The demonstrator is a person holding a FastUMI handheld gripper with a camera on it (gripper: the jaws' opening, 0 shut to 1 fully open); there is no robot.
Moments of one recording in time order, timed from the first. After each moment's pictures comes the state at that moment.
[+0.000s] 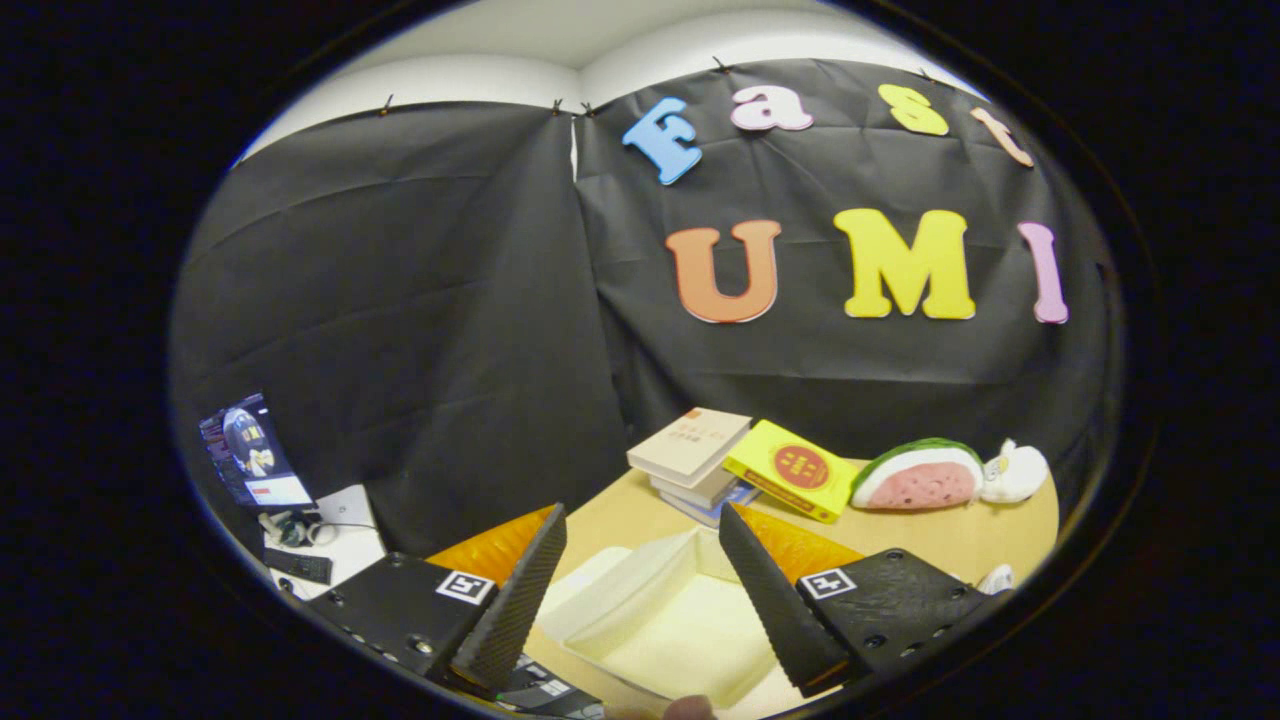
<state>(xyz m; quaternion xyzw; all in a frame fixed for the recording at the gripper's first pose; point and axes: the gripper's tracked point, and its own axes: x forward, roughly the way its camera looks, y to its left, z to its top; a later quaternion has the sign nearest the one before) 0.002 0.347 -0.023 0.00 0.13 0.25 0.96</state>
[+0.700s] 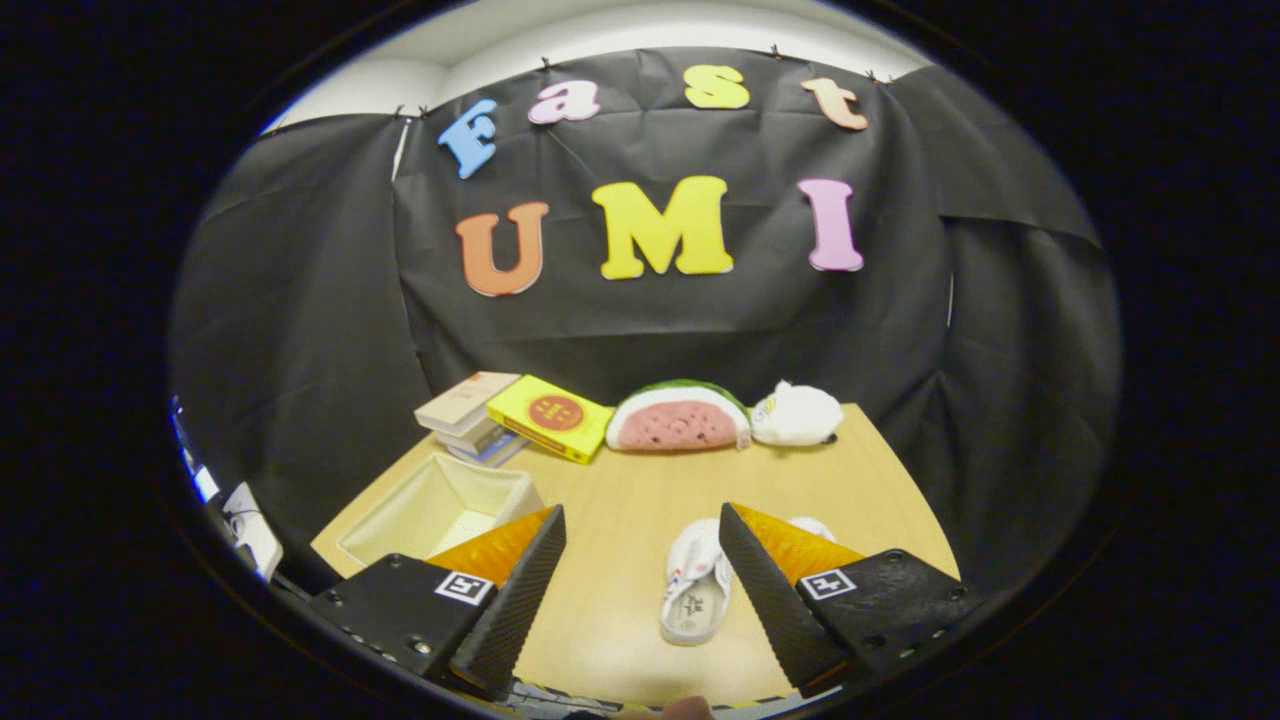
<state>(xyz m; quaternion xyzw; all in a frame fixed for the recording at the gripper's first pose) -0.015 0.039 -0.105 0.03 0.19 0.03 0.98</state>
